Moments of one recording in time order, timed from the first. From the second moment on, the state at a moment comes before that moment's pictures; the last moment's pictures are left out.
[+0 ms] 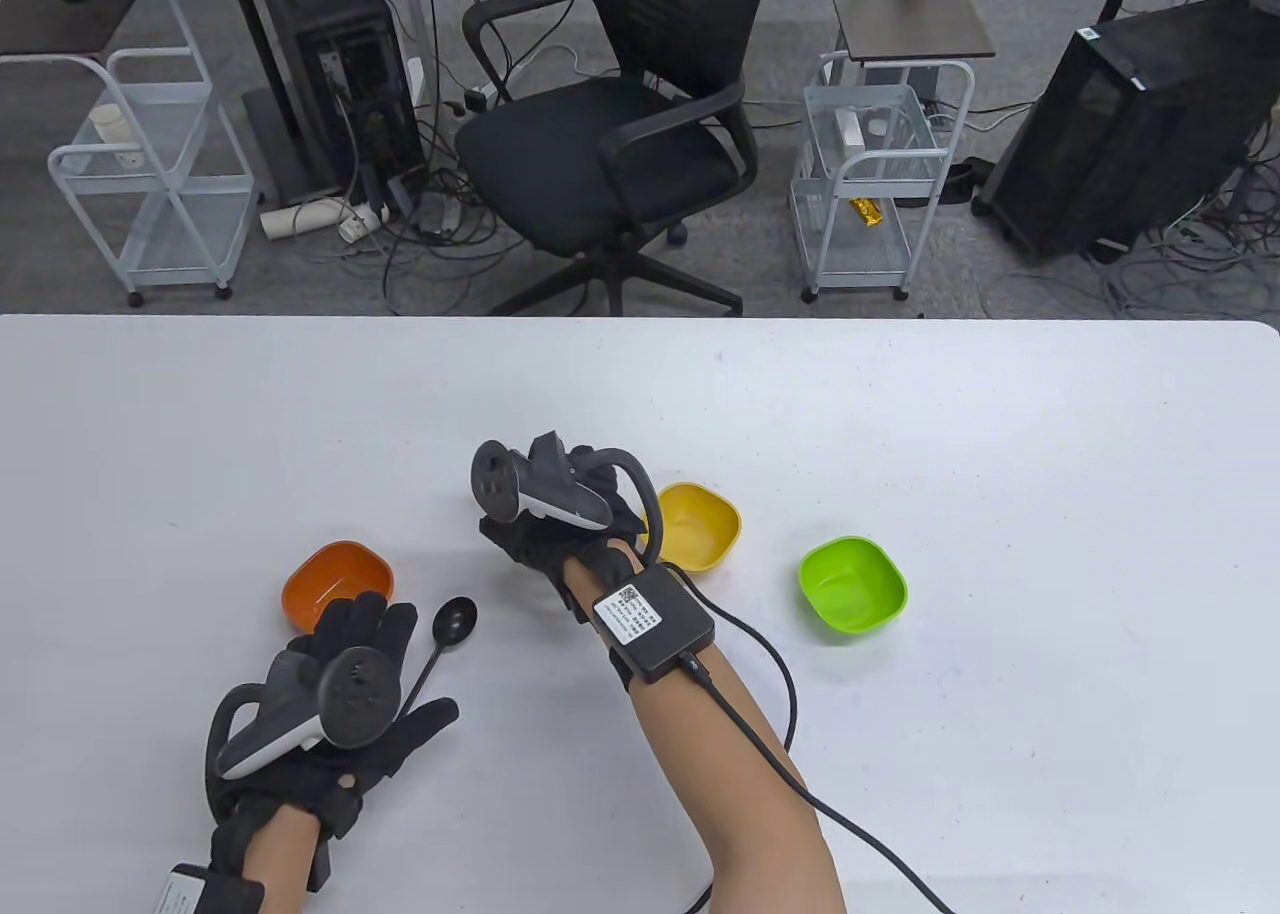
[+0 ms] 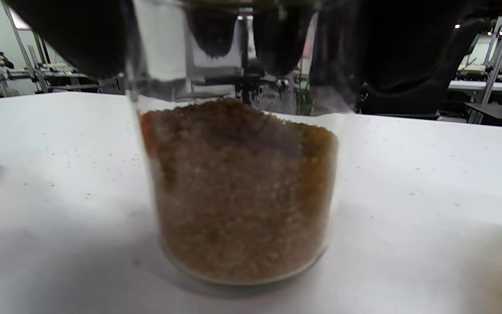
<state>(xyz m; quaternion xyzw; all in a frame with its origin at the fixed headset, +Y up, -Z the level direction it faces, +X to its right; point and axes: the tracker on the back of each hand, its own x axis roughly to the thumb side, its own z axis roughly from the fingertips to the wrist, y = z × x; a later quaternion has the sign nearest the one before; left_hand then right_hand) -0.274 -0.692 -0.259 -0.19 -0.12 0.03 0.97 -0.094 -0.670 -0.440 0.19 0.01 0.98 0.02</state>
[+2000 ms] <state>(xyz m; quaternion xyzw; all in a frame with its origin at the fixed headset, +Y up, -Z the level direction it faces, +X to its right) -0.258 -0.700 -0.265 -0.21 -0.17 0.04 0.96 -0.052 -0.666 -0.275 0.24 -0.02 0.97 -0.02</state>
